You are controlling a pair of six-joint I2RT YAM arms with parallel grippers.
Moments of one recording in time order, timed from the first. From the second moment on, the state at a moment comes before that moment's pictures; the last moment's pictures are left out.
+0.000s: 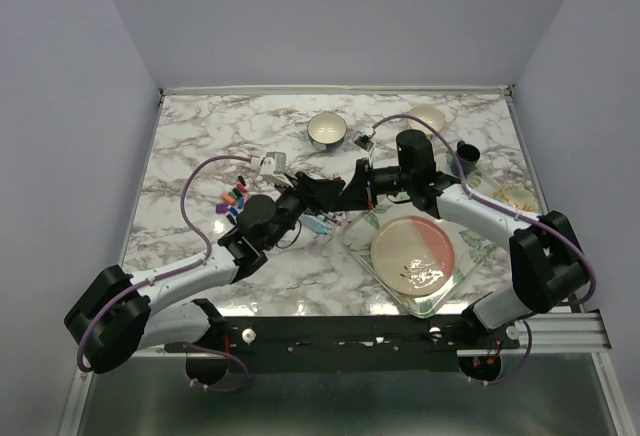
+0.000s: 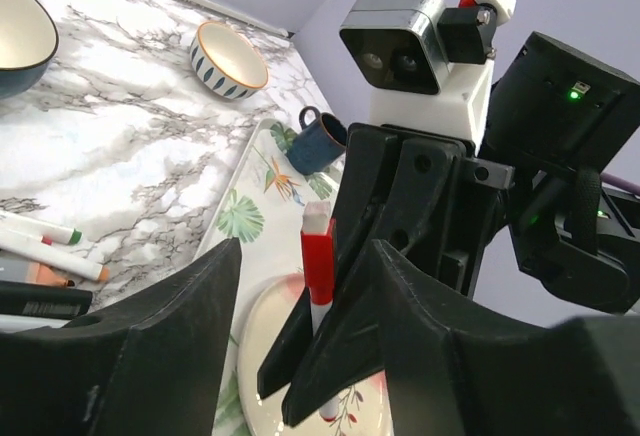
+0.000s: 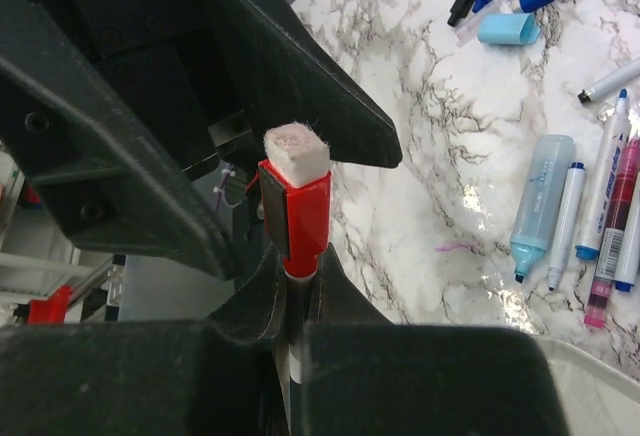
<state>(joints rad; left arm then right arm) -0.82 1.13 0.49 0.72 -0.17 -0.76 0.52 1.52 0.93 0.20 -1.04 0.41</state>
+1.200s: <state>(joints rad) -0.23 0.98 0.61 0.46 -0.12 -0.89 0.63 1.58 1.02 0.05 -0.96 0.26</state>
